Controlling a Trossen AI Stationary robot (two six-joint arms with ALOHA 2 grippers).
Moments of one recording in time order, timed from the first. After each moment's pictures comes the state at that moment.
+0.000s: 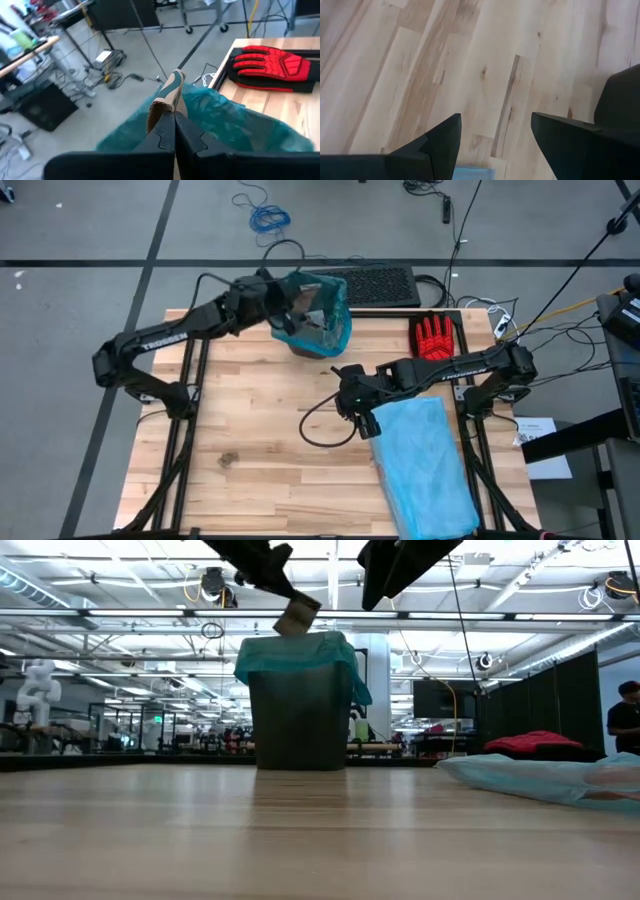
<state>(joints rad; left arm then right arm) 0.45 1.36 1.27 -0.22 -0.22 0.29 0.14 1.64 1.50 -0.88 0.06 -0.17</state>
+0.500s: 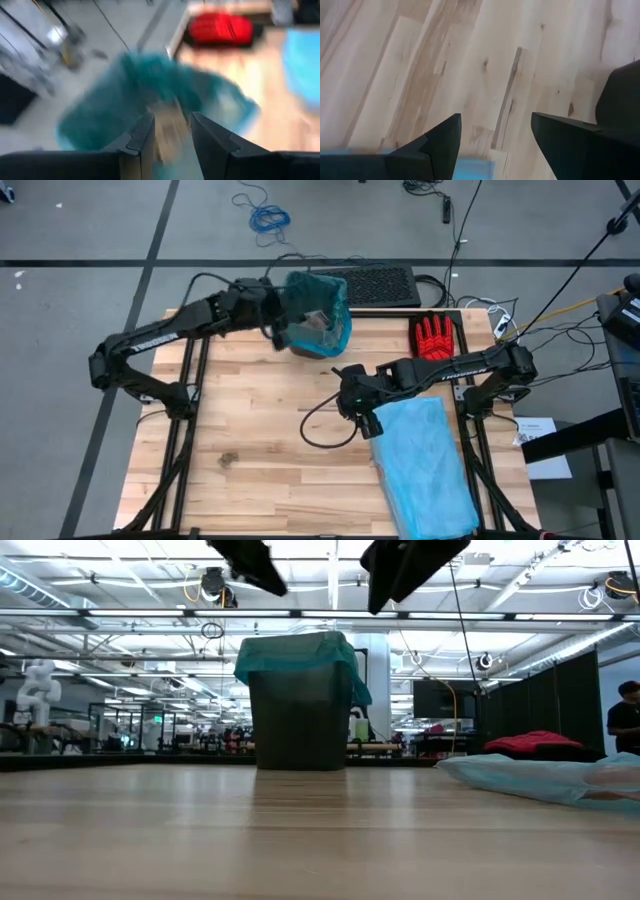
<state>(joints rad) 0.38 1.30 1.38 -0.65 -0.11 0.25 0.14 1.64 1.50 -0.93 0.06 -0.18</state>
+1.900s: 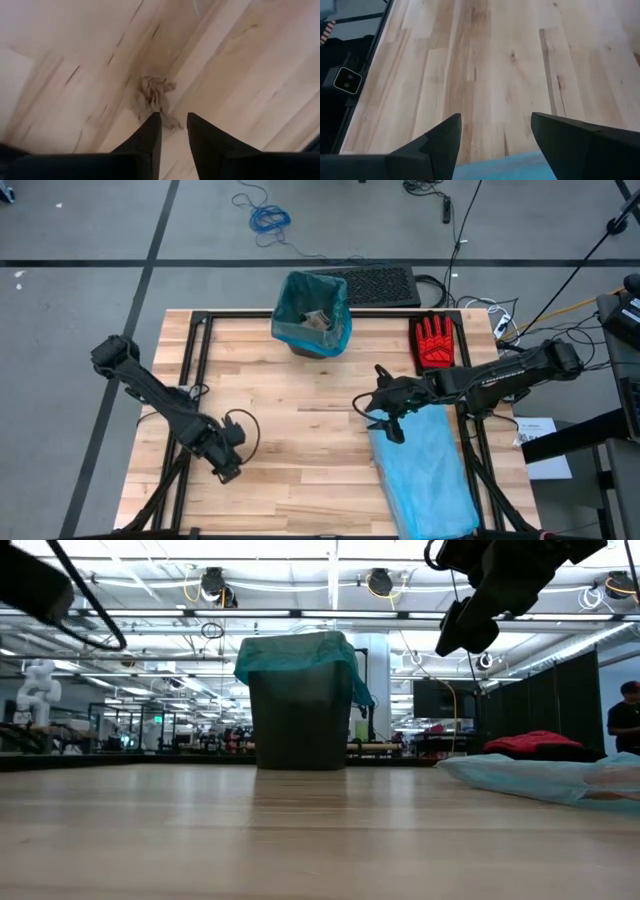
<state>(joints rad) -0.70 1.32 0.80 -0.91 0.08 -1.28 0.15 1.19 0.77 -0.31 -0.07 0.25</state>
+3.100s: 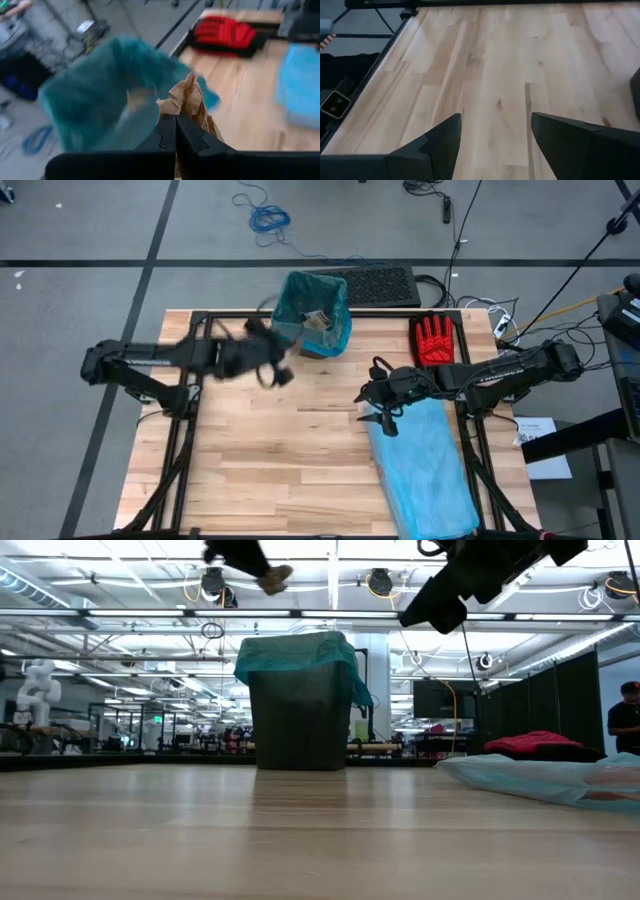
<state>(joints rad) 0.07 1.24 1.21 -0.49 -0.52 0.00 0.09 1.19 0.77 -0.13 -0.07 0.07</state>
